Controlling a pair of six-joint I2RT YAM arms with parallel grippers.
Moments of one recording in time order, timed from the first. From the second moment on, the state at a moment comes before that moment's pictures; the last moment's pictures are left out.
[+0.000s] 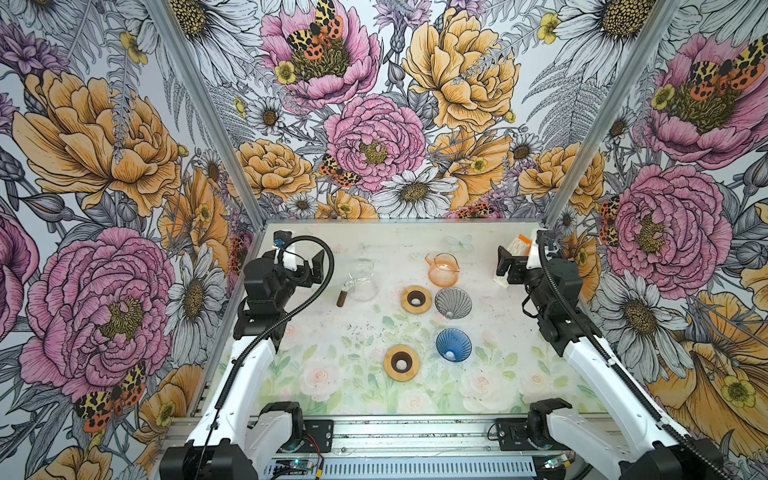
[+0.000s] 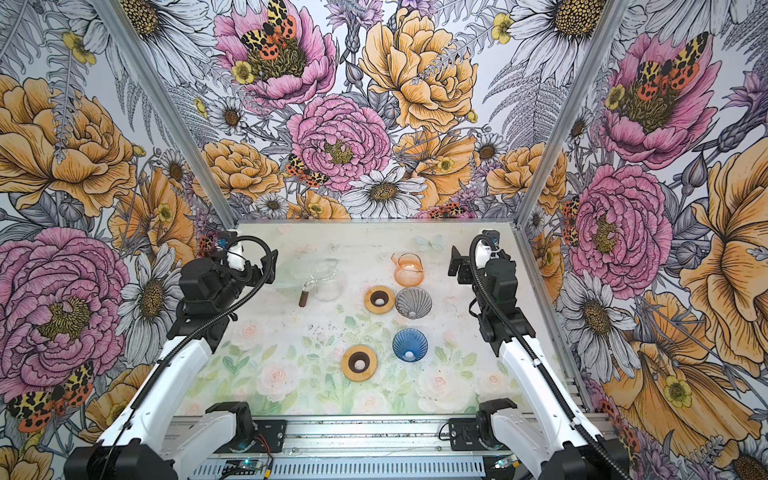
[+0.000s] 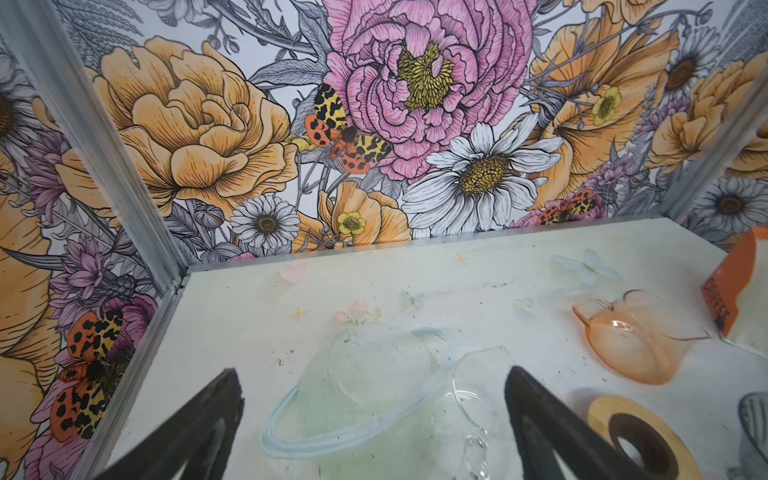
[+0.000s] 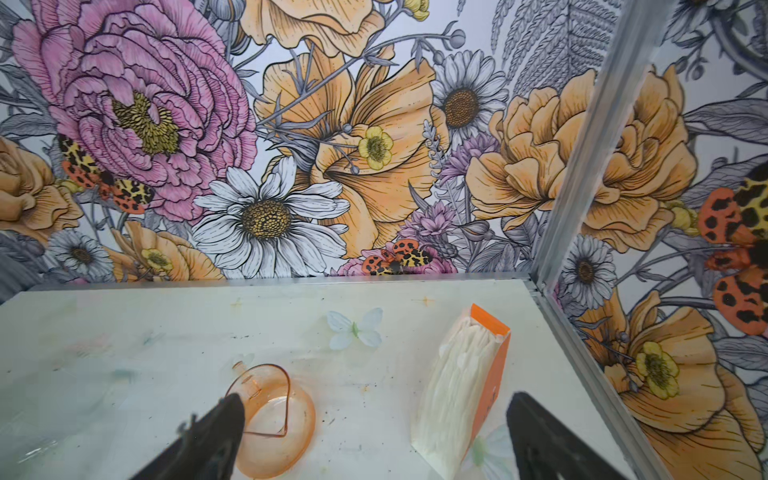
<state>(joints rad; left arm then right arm) 0.02 0.97 0.77 -0.02 0.23 0.04 0.15 0.97 0.77 -0.01 0.05 0.08</state>
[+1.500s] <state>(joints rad) -0.21 1.55 1.02 -0.45 0.19 0.37 0.45 1.12 0.88 -0.22 -0.14 0.20</state>
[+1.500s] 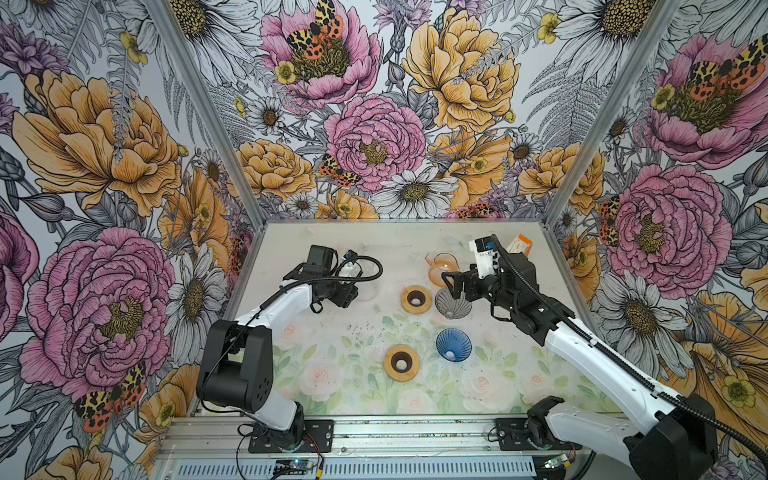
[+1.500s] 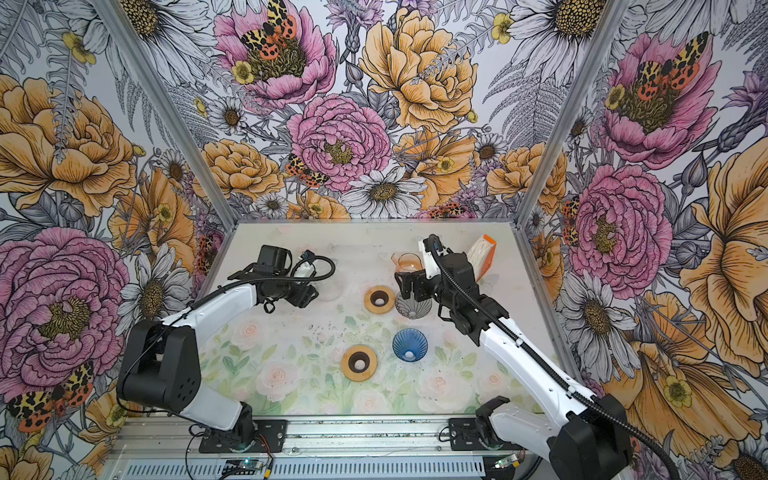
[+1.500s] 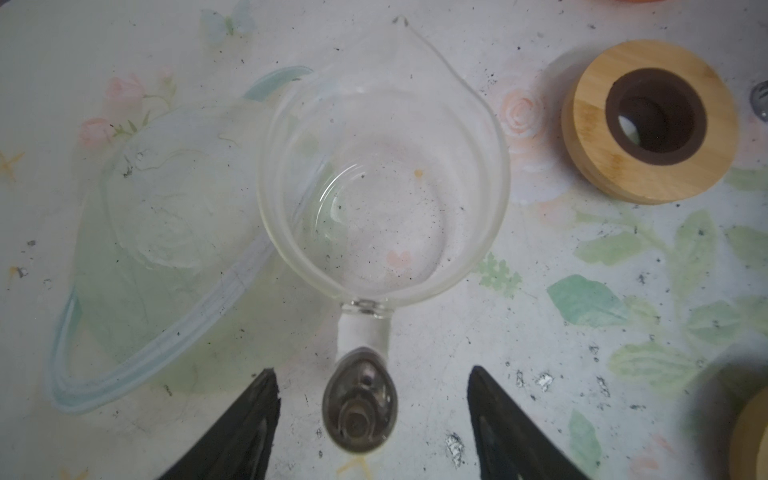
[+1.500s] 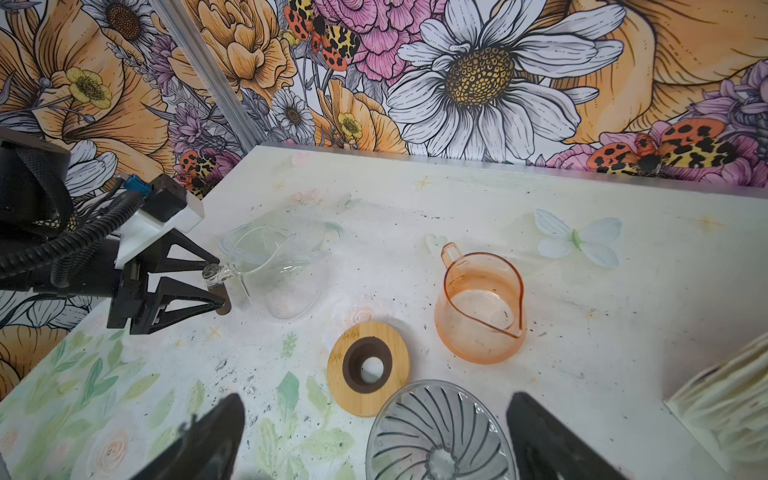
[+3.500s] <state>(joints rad) -0.19 1.56 0.96 -0.38 0.22 0.31 0.45 1.16 0.89 -0.22 -0.05 0.21</state>
